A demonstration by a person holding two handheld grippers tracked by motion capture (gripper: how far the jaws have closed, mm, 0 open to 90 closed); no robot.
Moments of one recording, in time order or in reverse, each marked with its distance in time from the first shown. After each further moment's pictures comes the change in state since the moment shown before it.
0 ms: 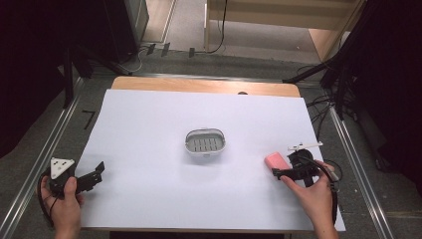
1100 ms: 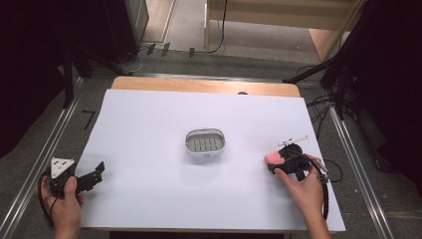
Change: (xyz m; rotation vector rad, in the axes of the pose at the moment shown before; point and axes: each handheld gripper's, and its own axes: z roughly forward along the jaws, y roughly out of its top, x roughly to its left) left arm 0.000 0.000 0.001 0.009 0.000 0.002; right arm 0.008 0.019 0.020 0.051 -0.024 -0.042
